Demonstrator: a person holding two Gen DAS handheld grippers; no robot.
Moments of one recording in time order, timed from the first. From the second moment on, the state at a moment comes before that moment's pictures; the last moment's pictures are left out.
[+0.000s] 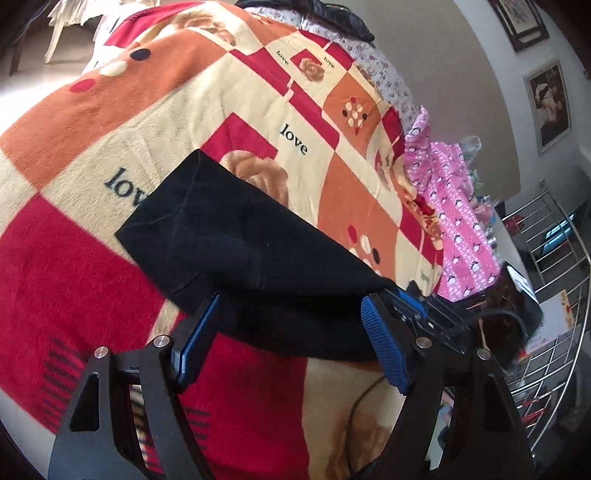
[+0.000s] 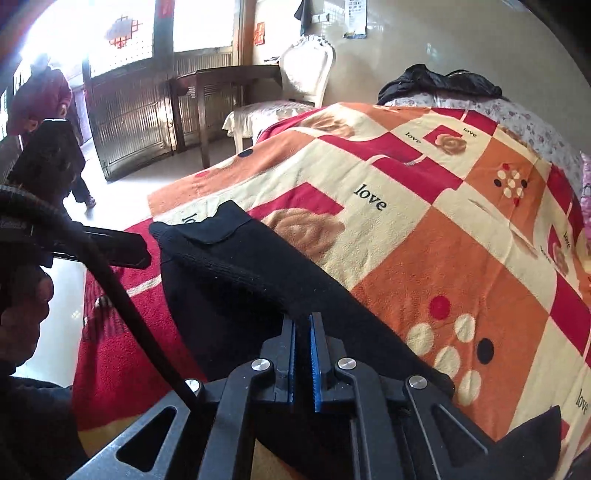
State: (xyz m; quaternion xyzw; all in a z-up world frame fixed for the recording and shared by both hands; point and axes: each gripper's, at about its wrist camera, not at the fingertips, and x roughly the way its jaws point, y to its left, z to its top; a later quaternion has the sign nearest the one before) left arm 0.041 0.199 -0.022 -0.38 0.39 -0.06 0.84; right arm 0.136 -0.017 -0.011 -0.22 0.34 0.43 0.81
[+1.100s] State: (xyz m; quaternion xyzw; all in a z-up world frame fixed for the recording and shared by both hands) left arm 0.148 0.224 0.018 -0.35 0.44 -0.02 0.83; right arm 0.366 -0.278 -0.053 -0.16 0.55 0.19 0.80
